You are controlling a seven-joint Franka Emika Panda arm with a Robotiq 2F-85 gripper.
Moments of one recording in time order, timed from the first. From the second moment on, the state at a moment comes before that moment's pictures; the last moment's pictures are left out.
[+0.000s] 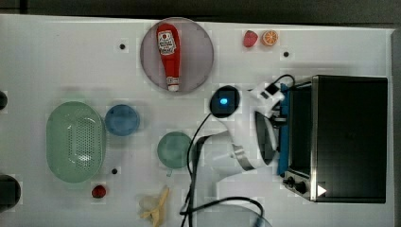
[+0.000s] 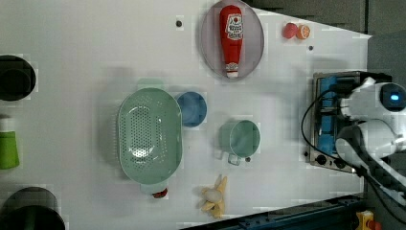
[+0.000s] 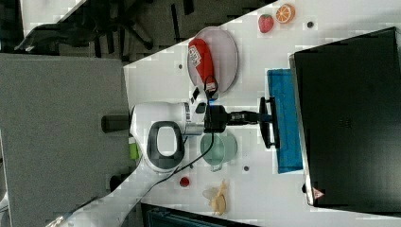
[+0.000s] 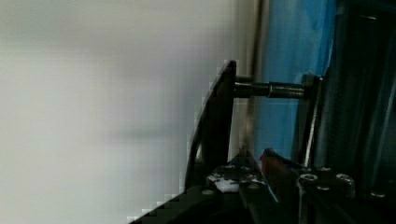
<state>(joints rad) 0.10 0.29 -0.30 -2.23 -0.66 0.79 -0.48</state>
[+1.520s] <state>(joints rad) 0.20 0.52 -0.26 -2.19 -0.54 0.90 -0.25</state>
